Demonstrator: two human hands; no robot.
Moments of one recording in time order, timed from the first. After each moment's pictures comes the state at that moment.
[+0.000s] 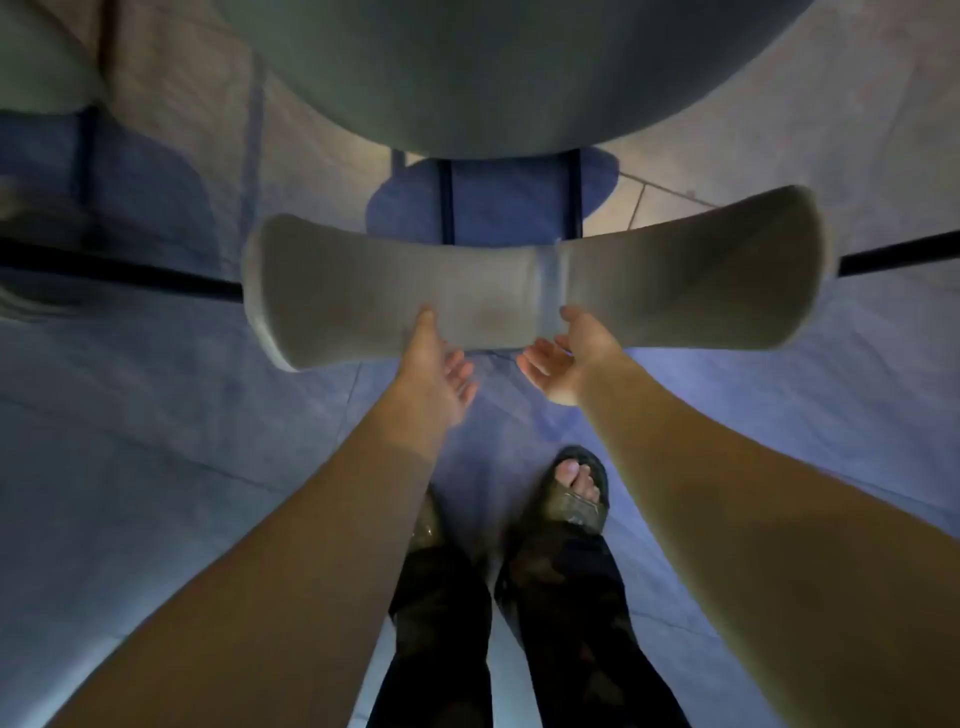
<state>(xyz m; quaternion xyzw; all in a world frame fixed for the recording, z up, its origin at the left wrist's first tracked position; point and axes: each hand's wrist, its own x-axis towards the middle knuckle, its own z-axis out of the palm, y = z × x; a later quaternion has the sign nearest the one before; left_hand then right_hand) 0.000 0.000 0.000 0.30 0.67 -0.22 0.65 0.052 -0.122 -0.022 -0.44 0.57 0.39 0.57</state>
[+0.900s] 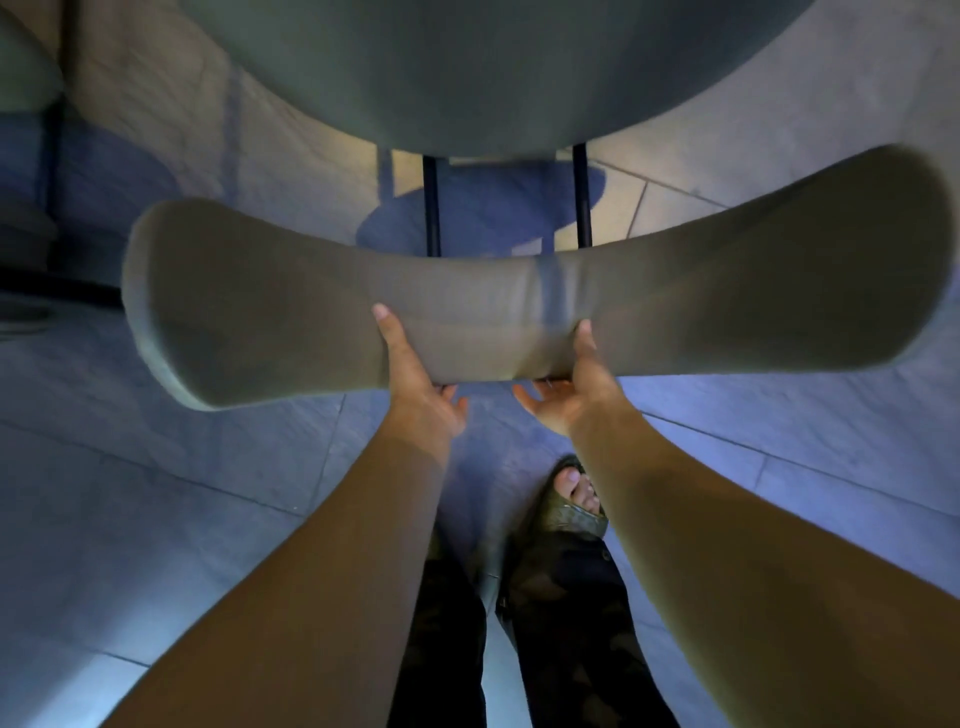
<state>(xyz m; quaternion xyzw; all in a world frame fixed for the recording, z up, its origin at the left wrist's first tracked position) 0.000 -0.003 -0.013 0.23 0.69 -0.10 0.68 0.032 -0.129 -0.051 -0.35 0.61 0.31 0.64</state>
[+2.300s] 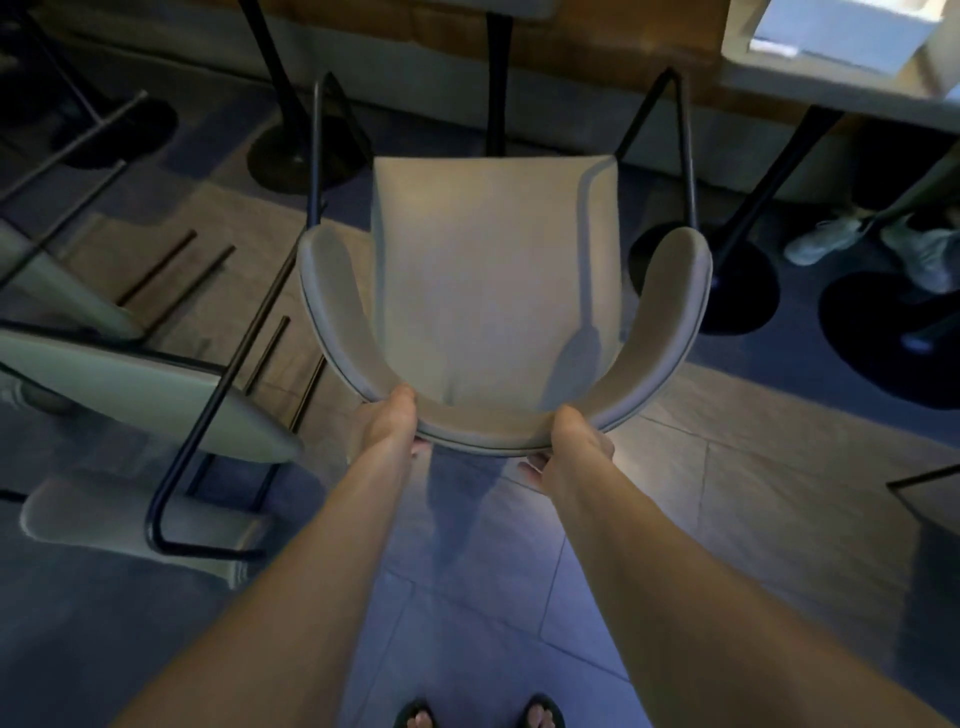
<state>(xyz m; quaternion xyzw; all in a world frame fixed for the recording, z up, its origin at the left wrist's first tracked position) 0.178 0.096 0.437 0.55 0.58 -0.01 0.60 0.225 -0.055 0.415 -0.57 0.50 0.23 0.61</state>
